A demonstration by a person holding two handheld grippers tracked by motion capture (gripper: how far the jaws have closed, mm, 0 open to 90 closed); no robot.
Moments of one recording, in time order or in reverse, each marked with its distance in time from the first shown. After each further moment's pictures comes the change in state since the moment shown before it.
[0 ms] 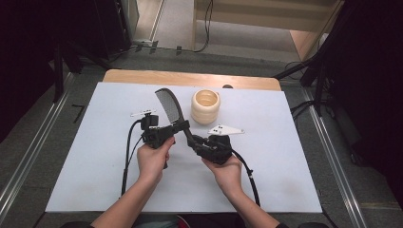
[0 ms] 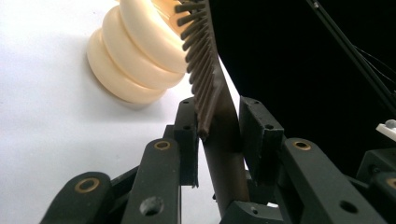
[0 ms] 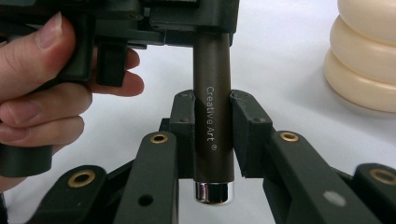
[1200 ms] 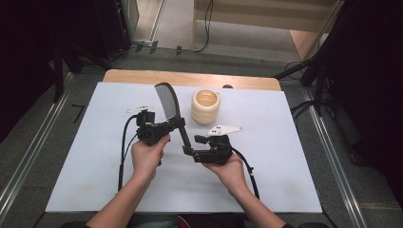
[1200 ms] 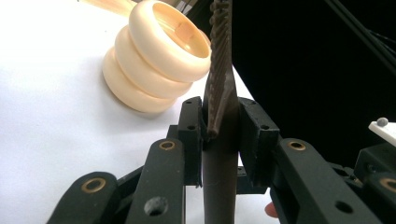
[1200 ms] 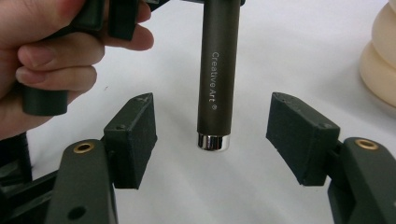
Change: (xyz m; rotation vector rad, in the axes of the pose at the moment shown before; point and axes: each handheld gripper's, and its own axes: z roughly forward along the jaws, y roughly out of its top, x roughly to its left) left arm -0.003 0.013 -0.011 0.013 0.055 0.116; right arm -0.008 0.000 0.002 0.060 0.118 -0.064
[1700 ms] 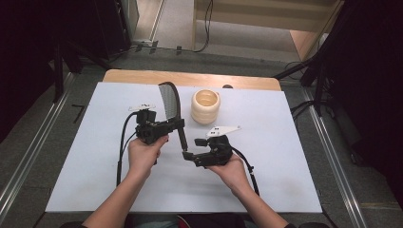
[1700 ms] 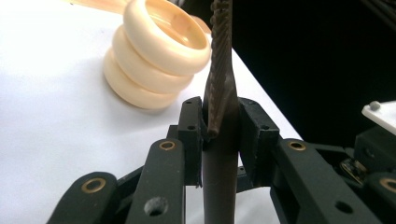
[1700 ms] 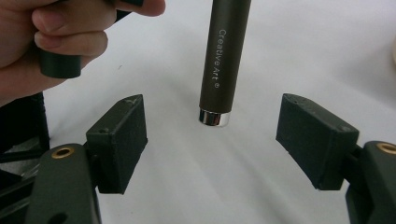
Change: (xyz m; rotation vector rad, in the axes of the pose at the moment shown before) left arm -0.001 0.006 -0.002 0.067 -0.007 0.114; right arm -0.002 -0.003 0.001 0.073 0.067 -0.021
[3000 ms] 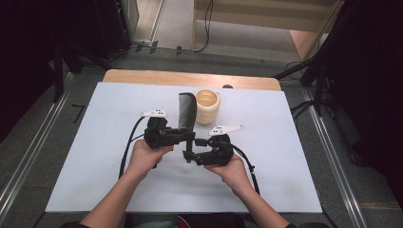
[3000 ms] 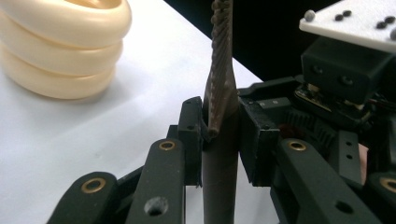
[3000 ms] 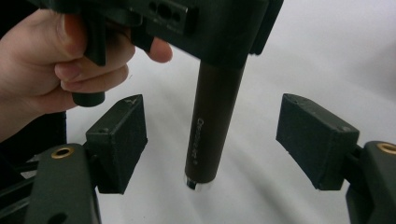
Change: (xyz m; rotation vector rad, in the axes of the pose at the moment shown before) left arm -0.007 -0.011 0.017 0.140 -0.229 0.213; right arm -0.004 0.000 -0.003 -0.030 0.043 0.050
